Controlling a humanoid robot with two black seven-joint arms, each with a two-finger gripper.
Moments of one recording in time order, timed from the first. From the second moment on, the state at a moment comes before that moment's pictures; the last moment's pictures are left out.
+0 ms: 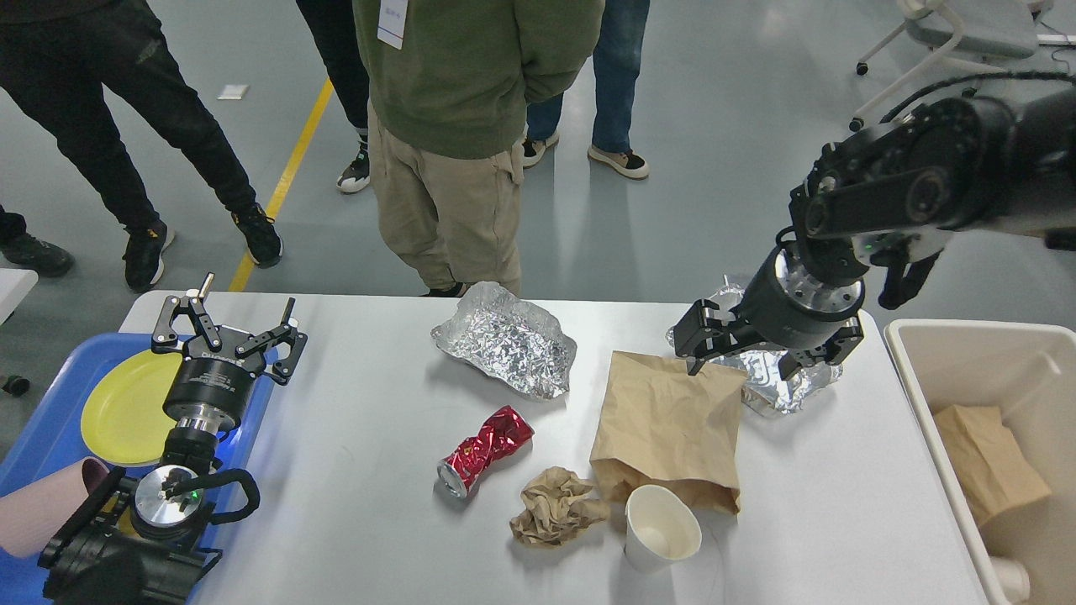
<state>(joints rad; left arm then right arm) -0.37 0.12 -1.46 -0.65 0.10 -0.61 -0.11 2.10 -0.09 -1.29 1.42 0.12 0.53 -0.06</state>
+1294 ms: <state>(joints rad) -0.37 0.12 -1.46 -0.65 0.10 -0.61 -0.11 1.37 0.00 -1.15 0.95 0.14 0.26 -0.06</state>
